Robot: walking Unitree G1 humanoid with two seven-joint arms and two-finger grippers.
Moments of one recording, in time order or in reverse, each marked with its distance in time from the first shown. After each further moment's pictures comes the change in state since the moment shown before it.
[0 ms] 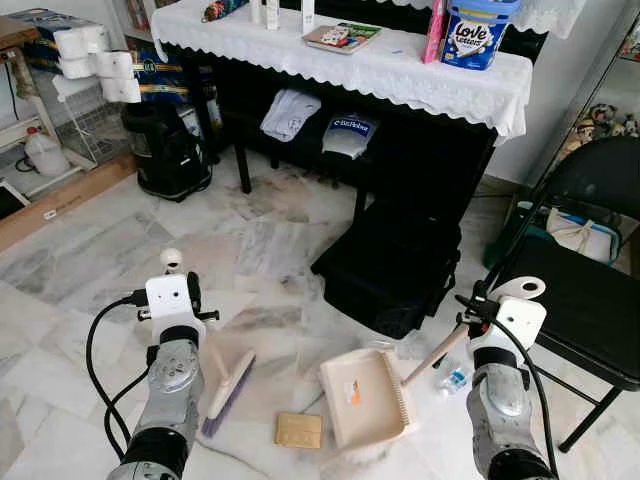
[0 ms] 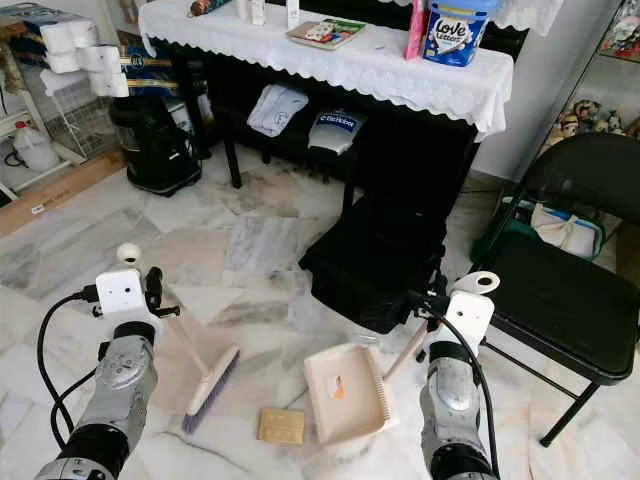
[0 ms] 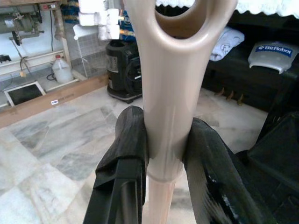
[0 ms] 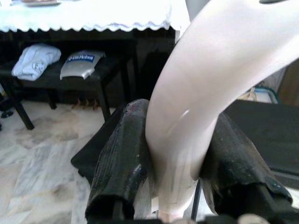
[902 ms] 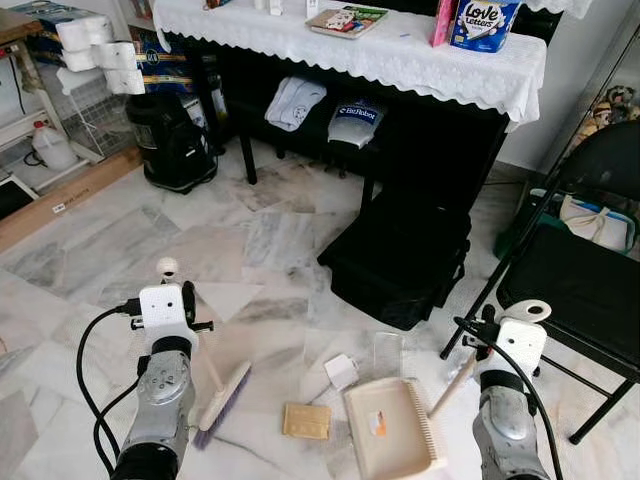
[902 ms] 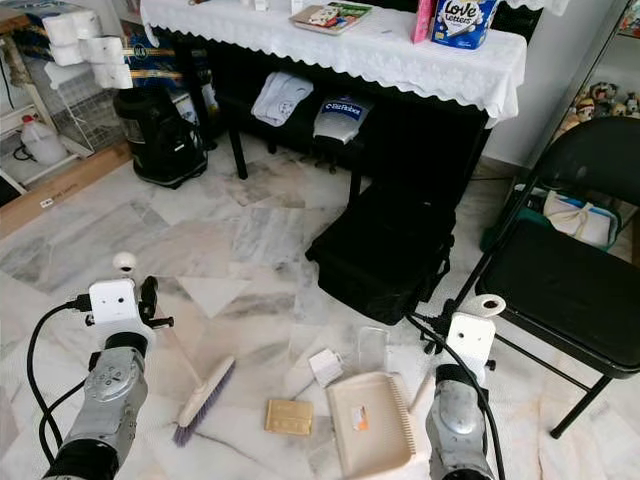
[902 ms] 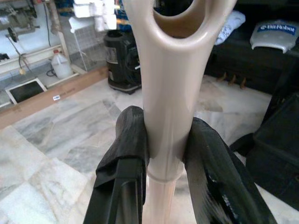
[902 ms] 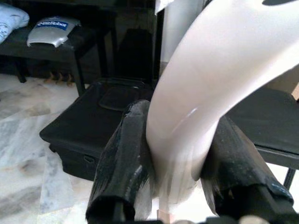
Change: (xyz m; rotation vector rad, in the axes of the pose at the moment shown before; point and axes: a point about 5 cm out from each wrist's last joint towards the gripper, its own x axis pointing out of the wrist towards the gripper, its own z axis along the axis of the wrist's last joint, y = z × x) left arm -0.008 0.010 -0.002 0.027 0.010 -0.033; right arm -0.015 -0.018 -0.015 -0.110 0.049 -0.077
